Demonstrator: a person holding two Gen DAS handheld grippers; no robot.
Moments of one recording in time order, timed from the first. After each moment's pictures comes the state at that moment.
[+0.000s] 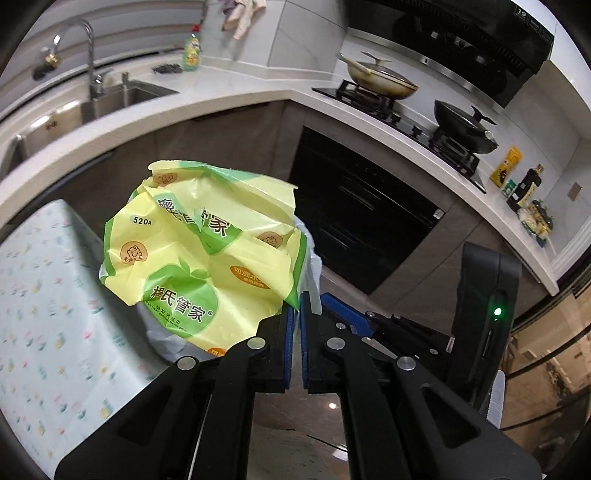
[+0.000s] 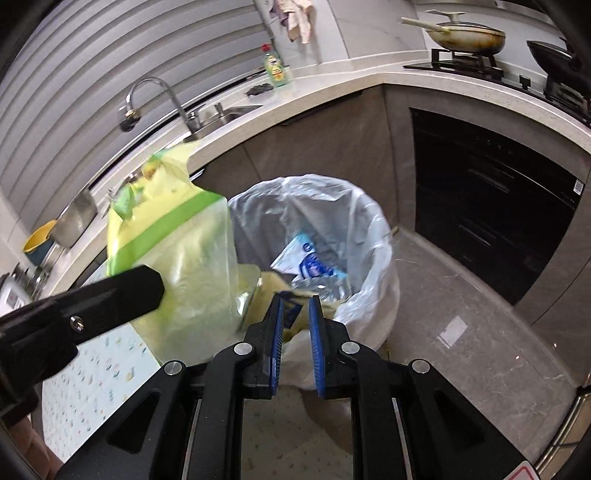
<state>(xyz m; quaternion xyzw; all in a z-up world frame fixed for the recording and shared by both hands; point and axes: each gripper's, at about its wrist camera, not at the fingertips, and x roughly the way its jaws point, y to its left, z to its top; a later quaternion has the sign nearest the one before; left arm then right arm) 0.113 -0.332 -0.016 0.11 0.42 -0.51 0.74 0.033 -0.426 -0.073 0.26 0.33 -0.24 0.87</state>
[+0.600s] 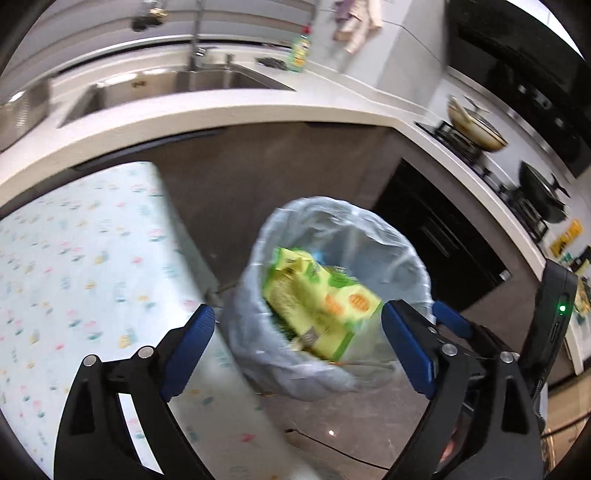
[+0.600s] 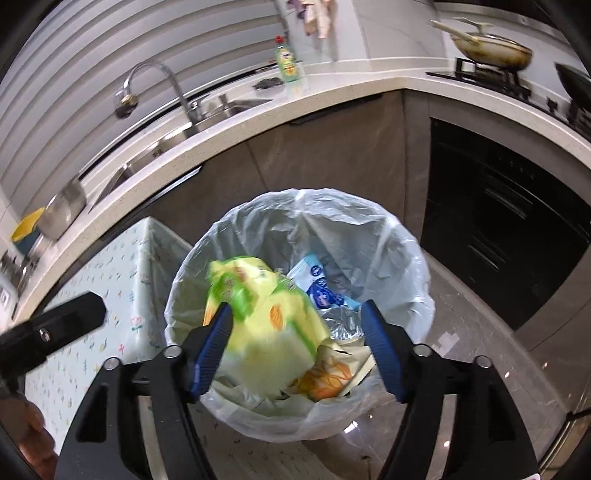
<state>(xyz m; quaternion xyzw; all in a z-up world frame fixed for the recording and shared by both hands) 0.190 -0.270 -0.038 0.04 0.43 -0.36 0.83 0.099 -0.436 -0.084 0.22 0.35 -0.23 0.88</state>
